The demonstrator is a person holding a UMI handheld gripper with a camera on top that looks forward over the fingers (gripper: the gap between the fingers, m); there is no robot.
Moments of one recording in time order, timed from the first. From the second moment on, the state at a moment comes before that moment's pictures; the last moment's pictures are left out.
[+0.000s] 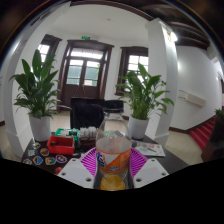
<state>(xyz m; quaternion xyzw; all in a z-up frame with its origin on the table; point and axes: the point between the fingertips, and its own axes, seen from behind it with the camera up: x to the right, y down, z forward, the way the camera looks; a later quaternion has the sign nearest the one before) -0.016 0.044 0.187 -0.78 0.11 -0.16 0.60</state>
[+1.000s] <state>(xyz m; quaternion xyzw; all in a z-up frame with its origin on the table) -0.013 0.009 0.122 -0.78 0.12 -0.09 0.61</state>
